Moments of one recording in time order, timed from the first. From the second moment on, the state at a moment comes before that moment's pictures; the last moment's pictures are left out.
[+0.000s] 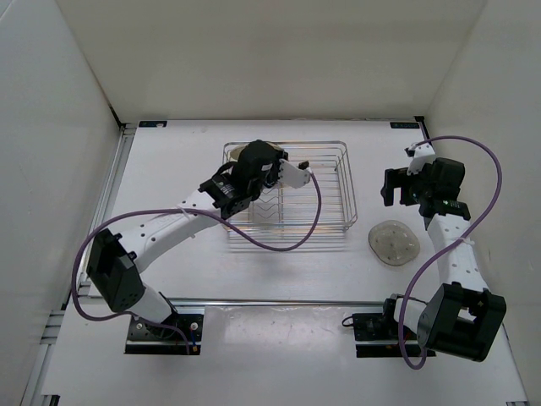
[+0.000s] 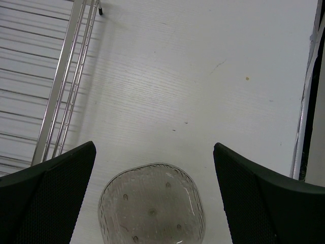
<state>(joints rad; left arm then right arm) -0.83 1.52 1.35 -0.19 -0.48 1.33 -0.20 1.15 0.87 -0.34 -0.35 -0.29</state>
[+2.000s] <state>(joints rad) -0.75 1.74 1.42 -0.19 -0.27 1.28 -0.27 1.15 0.85 -0.32 -0.40 -0.27</state>
